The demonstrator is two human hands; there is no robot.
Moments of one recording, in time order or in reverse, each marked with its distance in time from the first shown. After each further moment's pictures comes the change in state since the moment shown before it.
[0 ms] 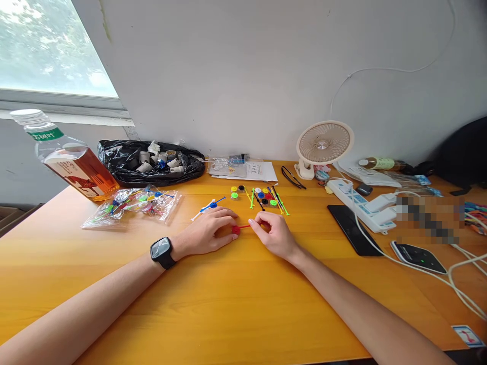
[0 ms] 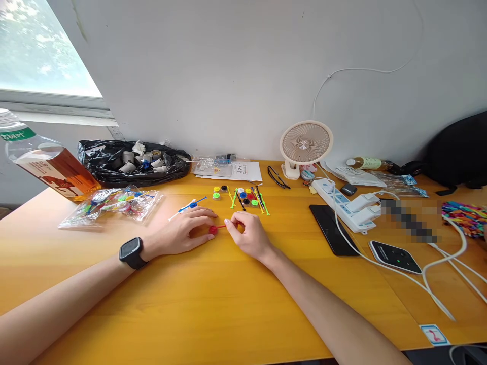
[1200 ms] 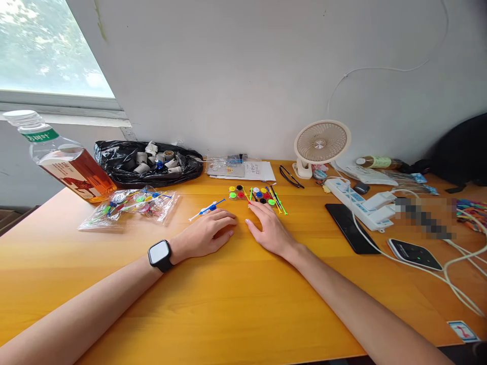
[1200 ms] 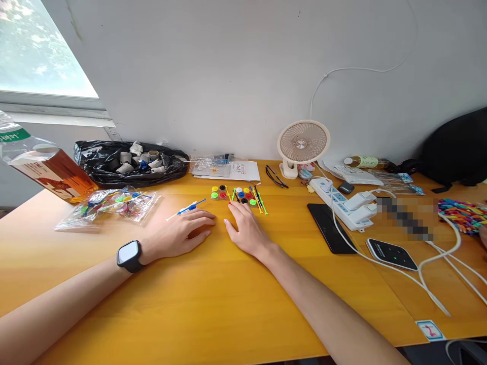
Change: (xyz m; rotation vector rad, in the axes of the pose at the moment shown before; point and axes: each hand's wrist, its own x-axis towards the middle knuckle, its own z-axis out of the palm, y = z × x) left_hand 0.001 0.006 0.002 0.112 0.010 0.052; right_hand 0.005 0.022 0.005 -0.368 -0.038 -0.141
